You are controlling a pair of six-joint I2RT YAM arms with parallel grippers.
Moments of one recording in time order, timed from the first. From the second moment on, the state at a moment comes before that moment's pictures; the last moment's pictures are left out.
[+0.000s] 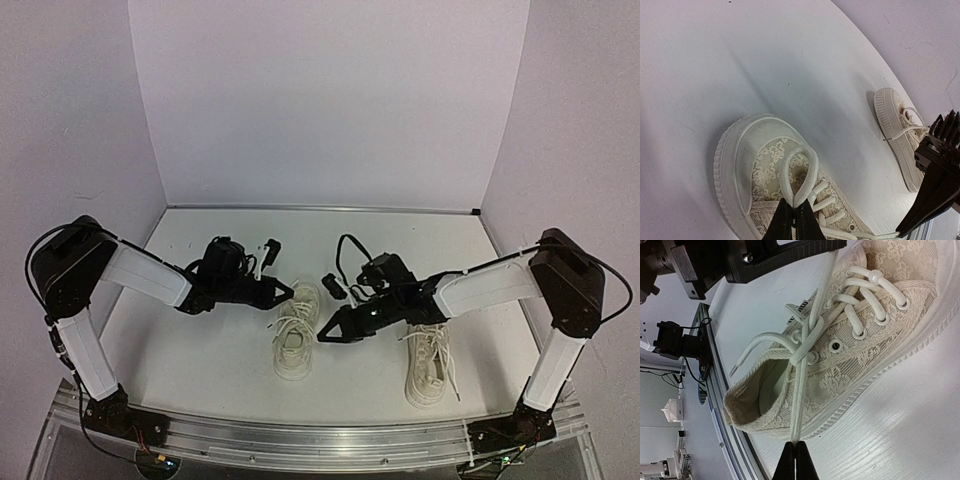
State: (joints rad) left arm -0.69 1.77 0.80 0.44 0.38 -0.39; right arm 0.87 1.80 0.95 0.11 -0.57 0.52
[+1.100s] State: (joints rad) left arm -0.68 1.81 0.83 0.42 0.43 -0.36; right arm 0.90 1.79 0.90 0.14 -0.55 0.53
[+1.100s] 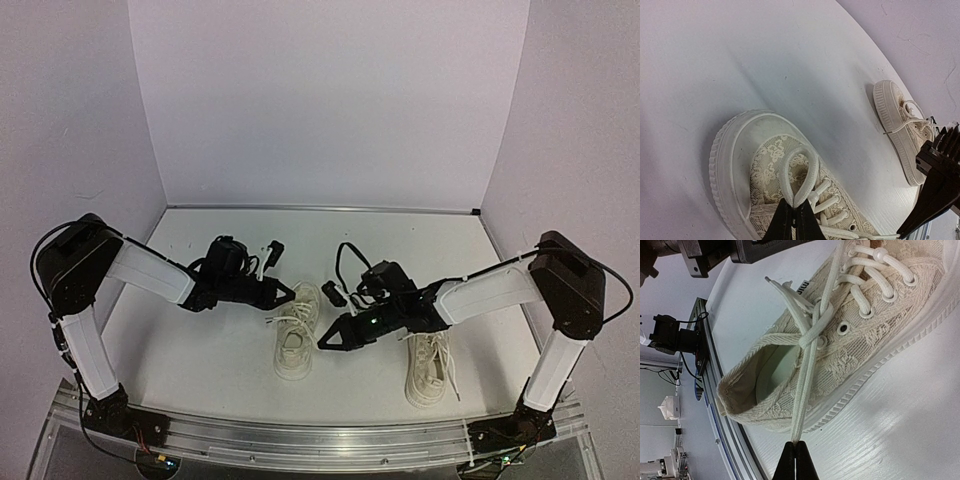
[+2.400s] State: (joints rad) left arm -0.63 1.80 0.86 0.44 0.61 -0.28; right arm 0.80 1.79 0.99 -0.01 -0.57 0.49
